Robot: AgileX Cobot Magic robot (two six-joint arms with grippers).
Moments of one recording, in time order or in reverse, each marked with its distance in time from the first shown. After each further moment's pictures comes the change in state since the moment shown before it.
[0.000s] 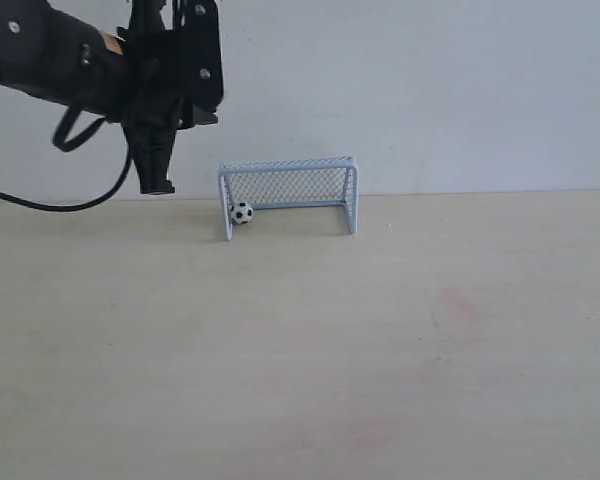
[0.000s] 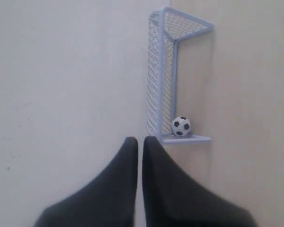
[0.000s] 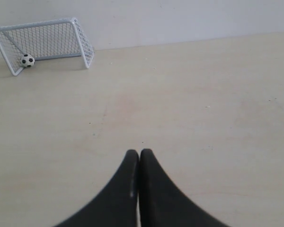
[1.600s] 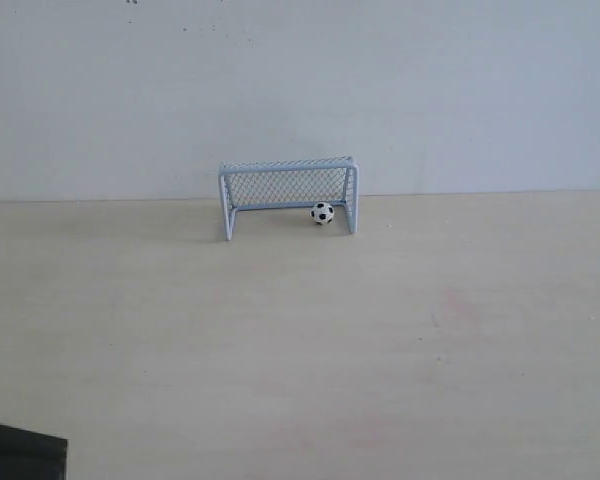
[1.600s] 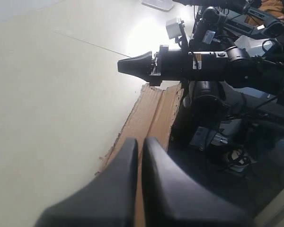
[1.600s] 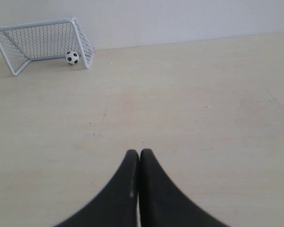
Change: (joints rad) left arm 0.000 -1.041 0.811 -1.166 0.629 -0.180; right arm 0.000 0.000 0.000 0.000 0.000 0.000
